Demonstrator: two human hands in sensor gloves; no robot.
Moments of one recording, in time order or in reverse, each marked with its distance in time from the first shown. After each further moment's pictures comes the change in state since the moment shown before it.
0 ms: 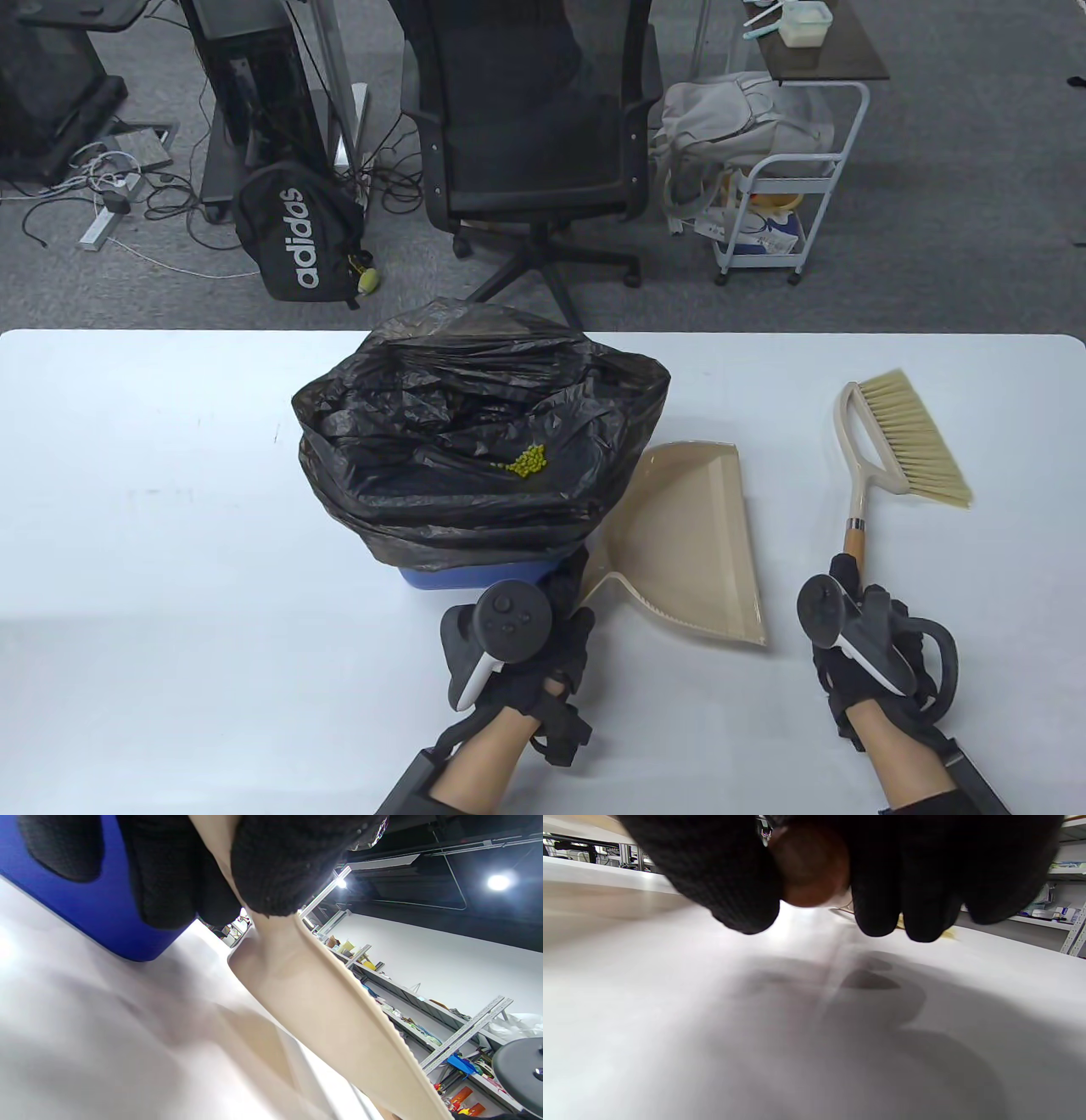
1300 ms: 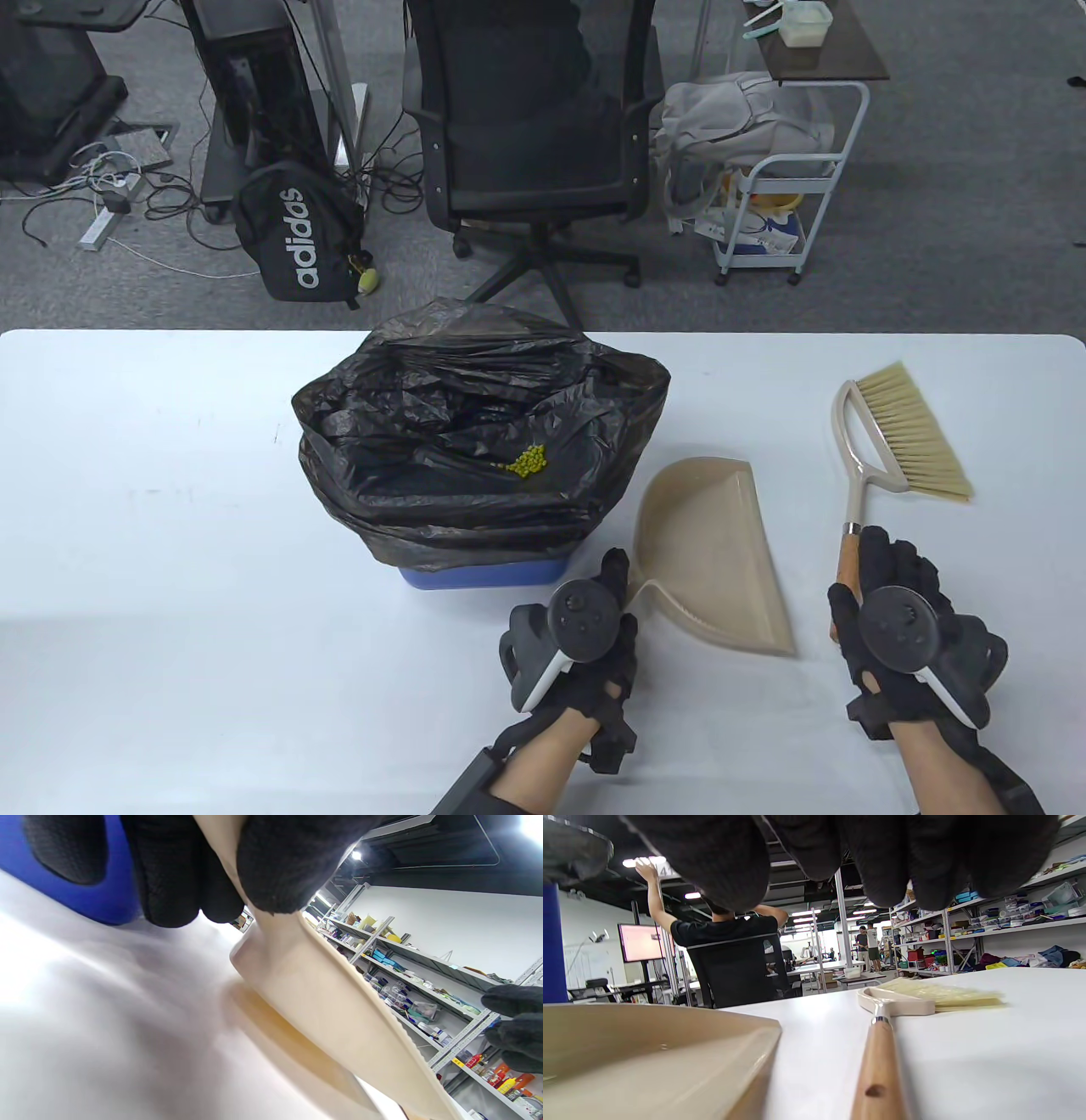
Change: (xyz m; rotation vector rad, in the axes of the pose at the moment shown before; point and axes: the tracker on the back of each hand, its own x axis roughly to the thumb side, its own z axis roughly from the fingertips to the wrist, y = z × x) left_hand 0.048 -0.037 -0.011 -0.036 0.066 -0.135; right_hand -0.035 -0.061 0.031 -0.292 -0.084 -0.351
